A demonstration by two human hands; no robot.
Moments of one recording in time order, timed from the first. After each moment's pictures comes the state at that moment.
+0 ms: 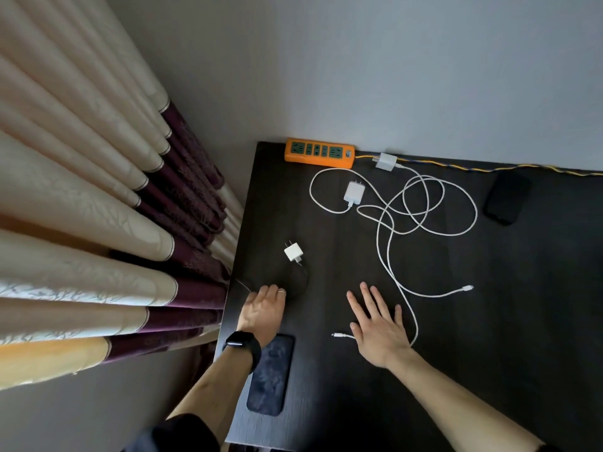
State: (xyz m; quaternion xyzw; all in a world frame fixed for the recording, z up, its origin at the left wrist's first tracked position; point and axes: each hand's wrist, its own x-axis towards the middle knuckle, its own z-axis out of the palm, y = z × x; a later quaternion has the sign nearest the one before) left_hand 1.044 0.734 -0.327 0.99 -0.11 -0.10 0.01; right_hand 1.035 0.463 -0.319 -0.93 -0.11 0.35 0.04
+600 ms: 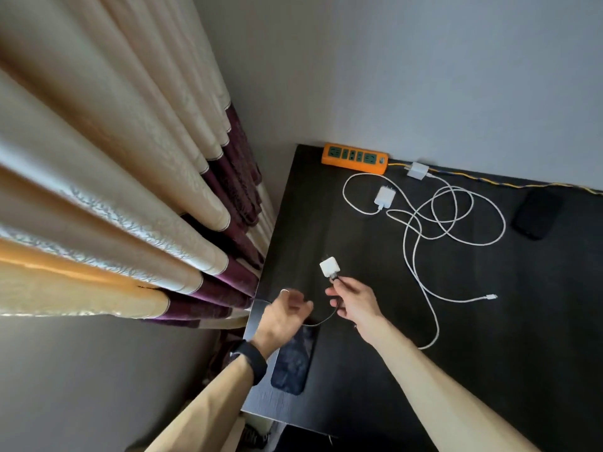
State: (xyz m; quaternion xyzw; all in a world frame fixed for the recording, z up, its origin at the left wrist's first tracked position) left_hand 0.996 0.741 -0.256 0.81 0.24 -0.22 0.48; right_hand 1.055 0.574 -0.248 -0.65 0.28 0.33 0.63
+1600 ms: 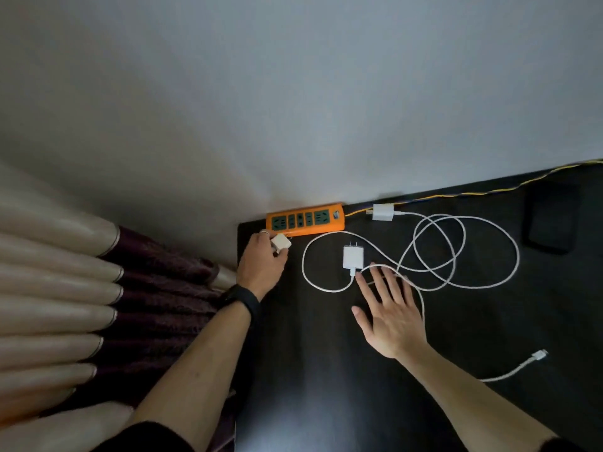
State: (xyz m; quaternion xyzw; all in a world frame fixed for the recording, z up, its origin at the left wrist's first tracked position) left_hand 1.341 0.709 -0.254 0.96 0.07 -0.11 0.23; right_hand 1.215 0.467 -0.370 -0.99 -0.06 0.12 0.11
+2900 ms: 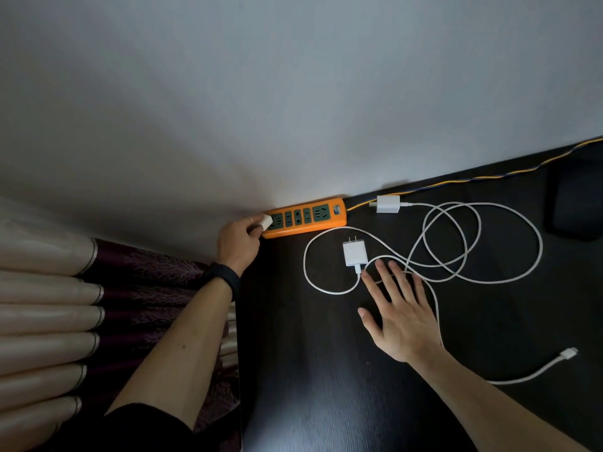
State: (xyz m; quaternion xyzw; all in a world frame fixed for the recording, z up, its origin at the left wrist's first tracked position) left_hand 1.406 0.742 -0.274 0.97 0.07 -0.09 0.21; right_hand 1.220 0.467 -0.373 -0.99 -0.05 0.10 0.12
